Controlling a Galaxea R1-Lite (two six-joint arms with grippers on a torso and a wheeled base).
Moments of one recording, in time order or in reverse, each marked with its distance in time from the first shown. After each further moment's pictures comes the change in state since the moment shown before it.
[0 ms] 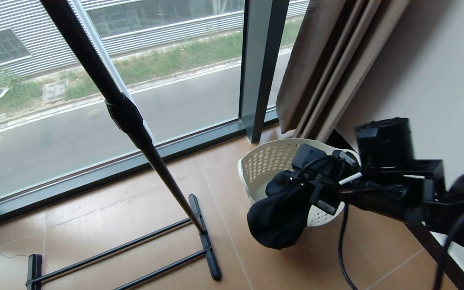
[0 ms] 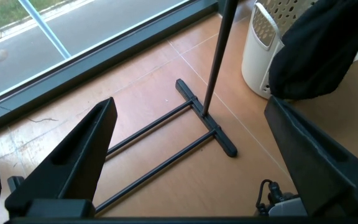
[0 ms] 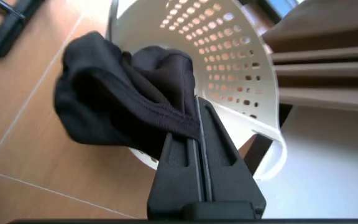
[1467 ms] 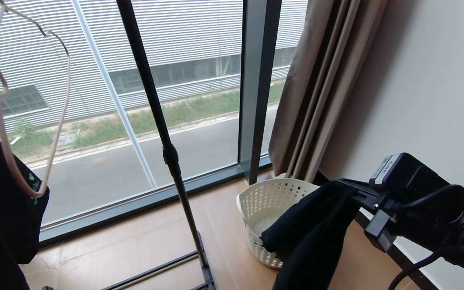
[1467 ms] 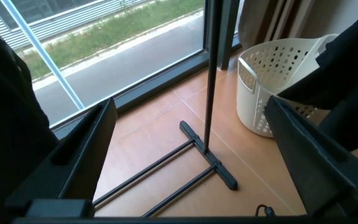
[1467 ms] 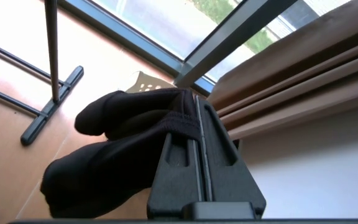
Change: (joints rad) left arm -0.003 -0.001 -0.002 0.001 -0.010 0.006; right arm 0.090 -0.336 0.342 -0.242 0.008 0.142
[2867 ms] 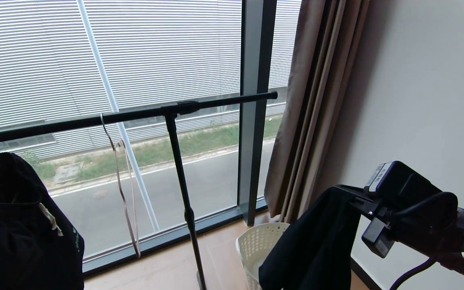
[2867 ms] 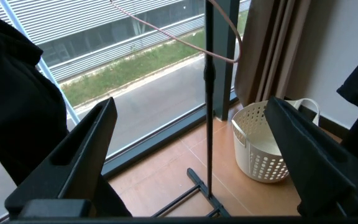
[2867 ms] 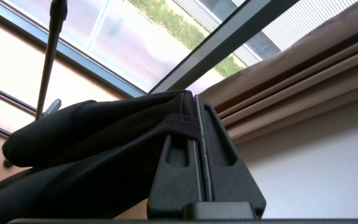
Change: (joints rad) left arm 0.000 0.000 0.000 0.000 0.000 0.000; right arm 0.001 0.013 0.019 -0.003 -0.001 0.000
